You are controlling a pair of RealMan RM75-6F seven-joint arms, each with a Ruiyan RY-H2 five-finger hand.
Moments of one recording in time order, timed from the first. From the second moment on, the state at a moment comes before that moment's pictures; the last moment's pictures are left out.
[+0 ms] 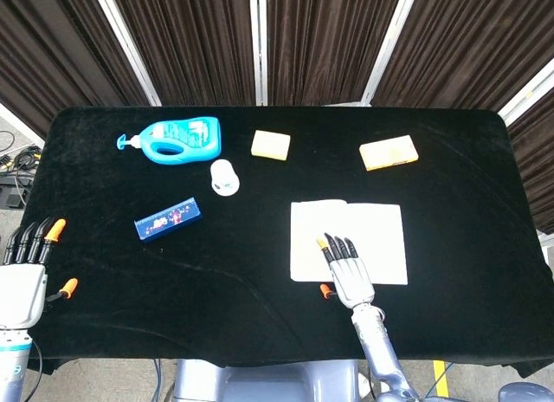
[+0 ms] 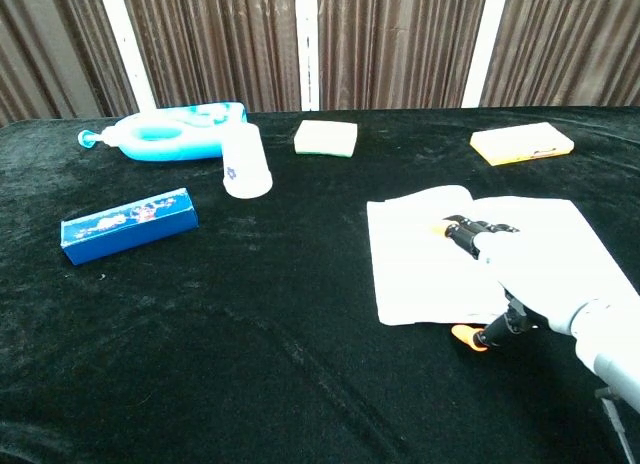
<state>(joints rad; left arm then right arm) -0.07 -1.25 -0.07 -1.64 1.54 1.58 0.27 0.40 -1.85 0.12 -1.40 -1.26 1.21 -0.47</state>
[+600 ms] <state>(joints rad) -0.07 -1.25 -0.07 -1.64 1.53 1.58 0.26 0.41 -1.96 0.13 -1.21 -1.32 1.27 -0.38</state>
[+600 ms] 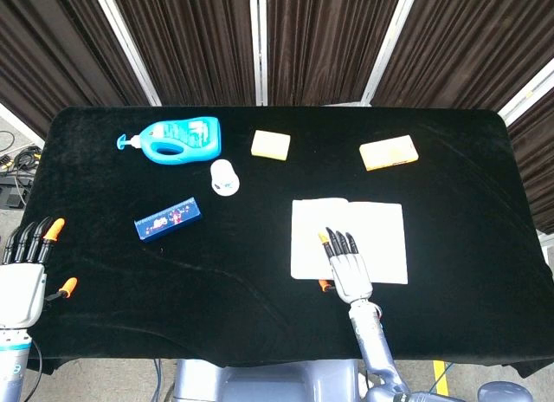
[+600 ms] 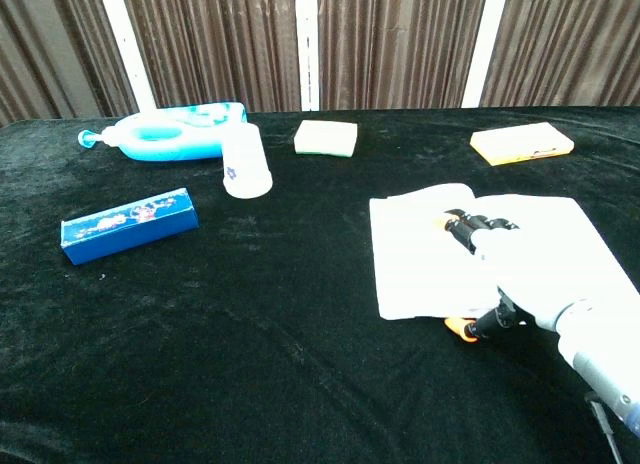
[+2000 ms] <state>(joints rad) -0.06 -1.26 -0.05 -1.62 1.57 1.61 0.27 0.21 -1.57 0.12 -1.45 -1.43 1.52 -0.25</state>
